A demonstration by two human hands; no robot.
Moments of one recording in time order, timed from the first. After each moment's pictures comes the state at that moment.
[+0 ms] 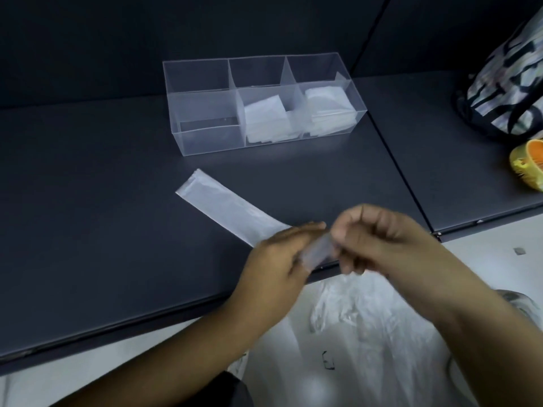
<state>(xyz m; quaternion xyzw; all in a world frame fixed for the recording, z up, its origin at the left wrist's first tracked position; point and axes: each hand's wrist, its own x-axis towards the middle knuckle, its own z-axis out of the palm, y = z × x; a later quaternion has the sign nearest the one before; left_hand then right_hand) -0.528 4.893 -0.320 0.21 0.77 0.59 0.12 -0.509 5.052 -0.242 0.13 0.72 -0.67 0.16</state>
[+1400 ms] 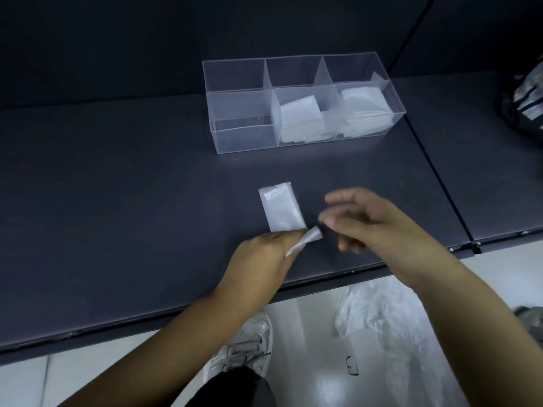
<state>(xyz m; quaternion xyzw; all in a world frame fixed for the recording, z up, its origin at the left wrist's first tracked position) -0.545 4.840 -0.341 0.25 0.89 0.38 0.03 -0.550 5.028 -0.279 0.15 0.78 -0.58 0.20</state>
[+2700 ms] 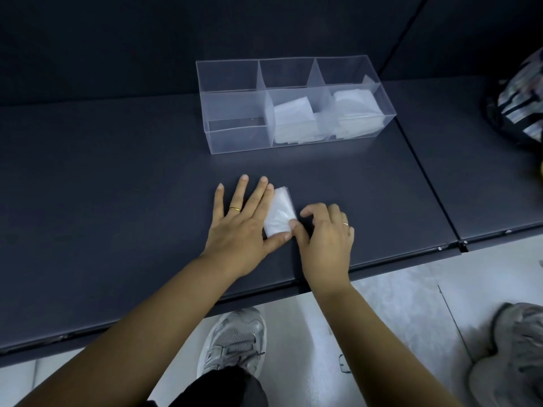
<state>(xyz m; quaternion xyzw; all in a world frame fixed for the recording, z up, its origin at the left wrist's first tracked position) -0.592 4.829 -0.381 0.21 0.97 0.07 0.08 -0.547 4.971 -0.366 0.17 0.95 -0.23 -0.08</state>
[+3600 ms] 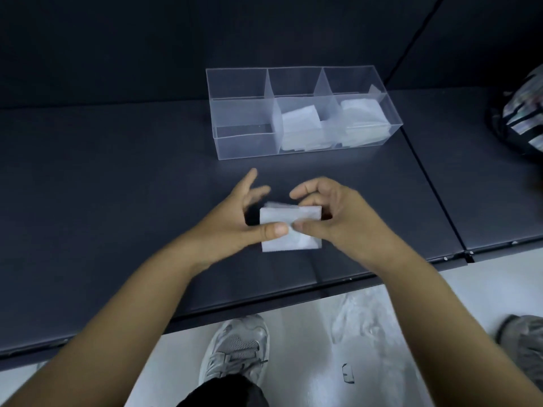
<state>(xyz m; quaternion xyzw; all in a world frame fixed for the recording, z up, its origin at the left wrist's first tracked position) -0.601 4.798 -0.315 0.07 0.74 0.59 0.32 -0.577 4.997 -0.282 0.02 0.81 -0.56 0.17</state>
